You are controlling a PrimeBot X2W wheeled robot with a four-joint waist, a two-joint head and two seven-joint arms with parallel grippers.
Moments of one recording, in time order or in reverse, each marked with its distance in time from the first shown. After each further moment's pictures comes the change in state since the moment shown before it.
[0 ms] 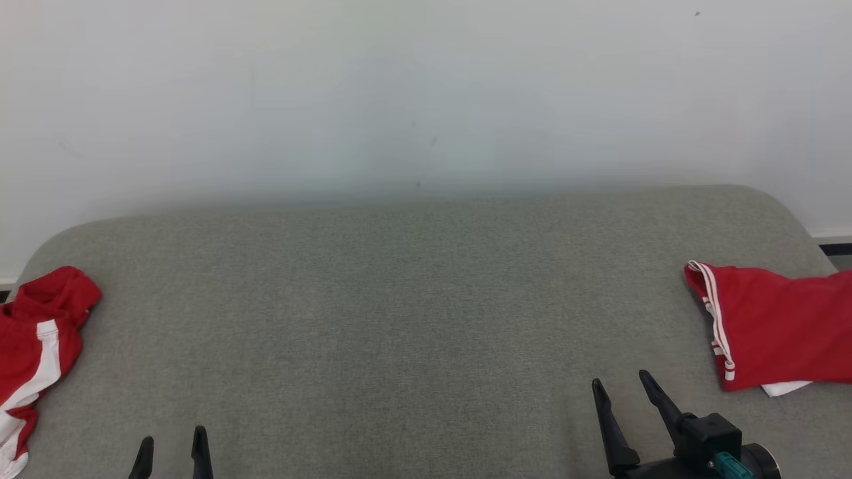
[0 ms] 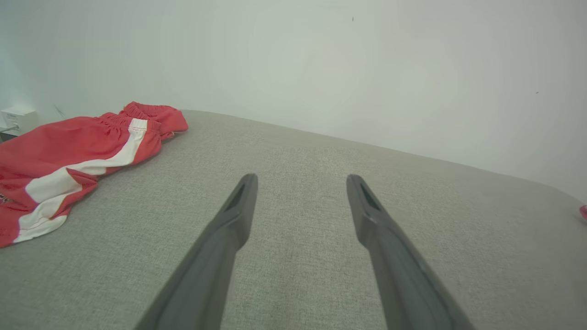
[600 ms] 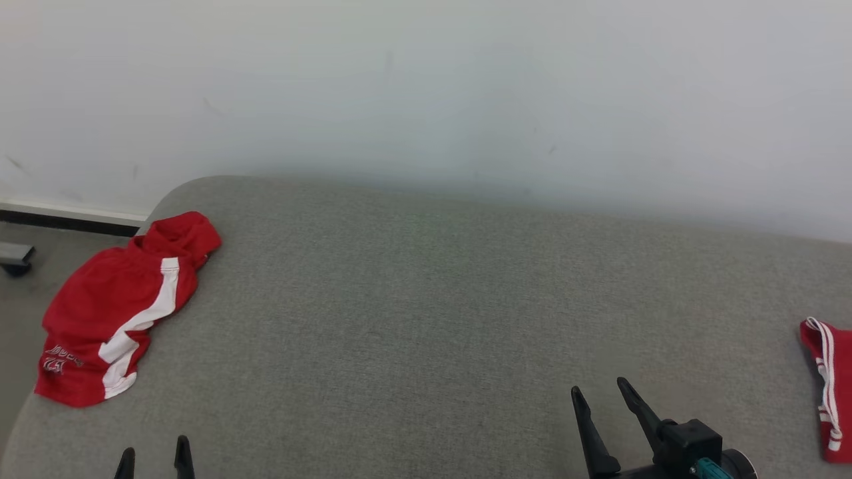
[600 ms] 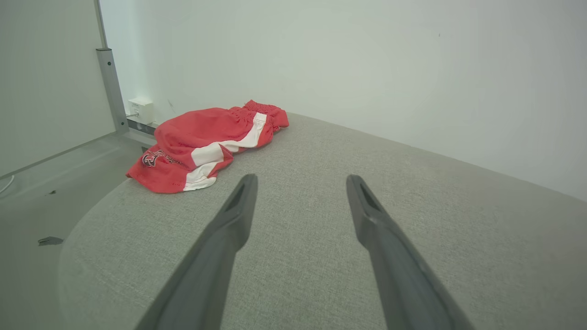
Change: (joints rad) left arm 0.014 0.000 0.042 -0.001 0.037 -0.008 0.000; right arm 0.002 0.023 0.043 0.011 0.021 0.000 -0.007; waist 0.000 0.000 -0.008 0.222
